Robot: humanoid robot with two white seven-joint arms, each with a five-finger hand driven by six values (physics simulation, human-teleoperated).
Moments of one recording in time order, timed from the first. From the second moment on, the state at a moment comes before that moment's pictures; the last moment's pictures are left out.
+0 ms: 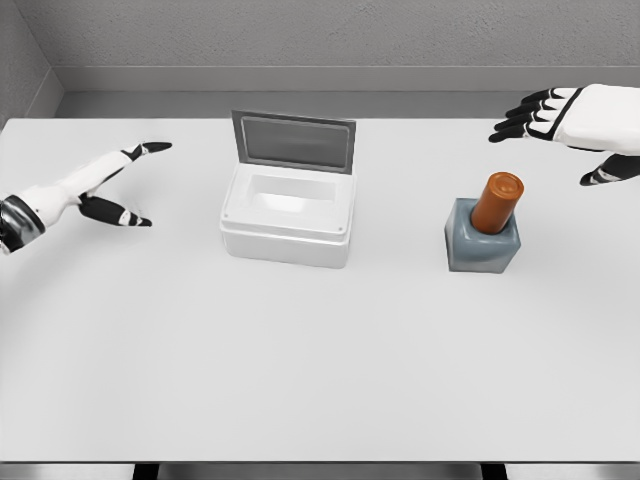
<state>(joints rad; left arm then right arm) -0.61 0.66 -0.56 -0.94 0.00 -0.56 -0.37 -1.57 -1.25 1.69 -1.58 0.08 -0.61 0.17</state>
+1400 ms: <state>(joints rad) -0.76 0.43 -0.39 -0.72 0.10 -0.36 -0.61 -1.56 -1.17 1.80 -1.55 0.06 -0.61 0.10</state>
